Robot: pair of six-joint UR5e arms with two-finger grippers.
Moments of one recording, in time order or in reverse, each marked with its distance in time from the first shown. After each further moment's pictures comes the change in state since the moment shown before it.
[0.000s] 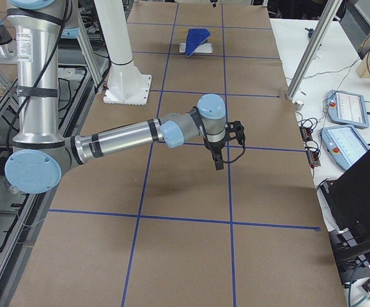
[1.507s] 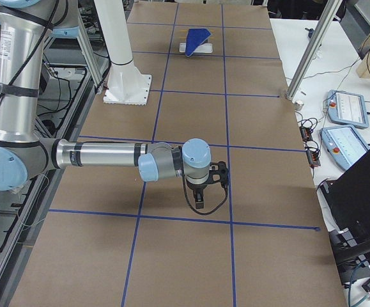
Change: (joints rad) left arm -0.086 -0.018 -0.099 0.759 -0.070 0.568; right arm 0.098 -0.116 -0.098 -0.016 0.066 -0.170
